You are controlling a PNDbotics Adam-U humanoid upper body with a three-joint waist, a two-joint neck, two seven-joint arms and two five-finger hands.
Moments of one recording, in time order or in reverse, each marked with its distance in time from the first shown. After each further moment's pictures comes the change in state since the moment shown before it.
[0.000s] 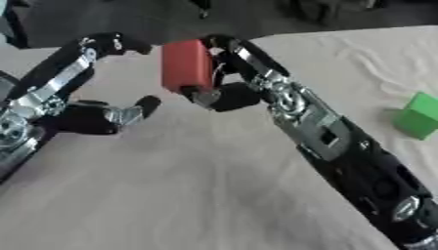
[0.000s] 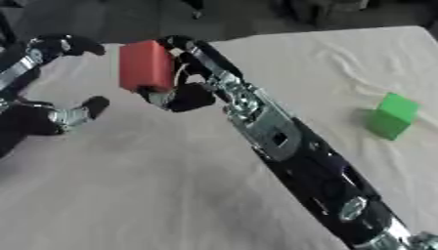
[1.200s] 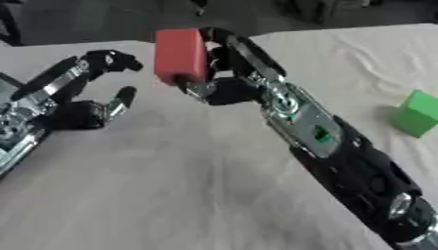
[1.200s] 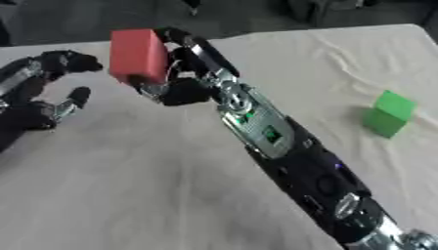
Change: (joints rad) left arm -0.018 -0.089 0.030 0.219 0.119 -0.221 -0.195; right arm -0.013 0.029 0.013 0.006 -0.095 -0.078 -0.059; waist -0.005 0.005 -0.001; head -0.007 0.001
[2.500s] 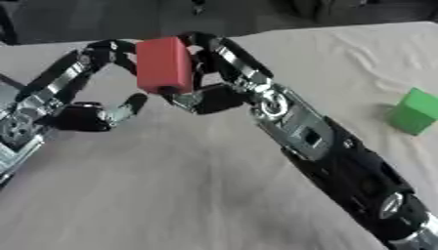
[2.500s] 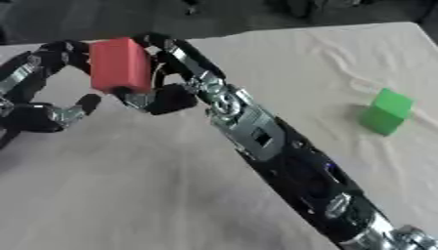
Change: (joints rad) left arm -0.002 -0.034 0.007 0.007 -0.046 -0.023 0.113; right arm -0.006 0.003 0.021 -0.020 0.064 -0.006 0.049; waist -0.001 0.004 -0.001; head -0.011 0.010
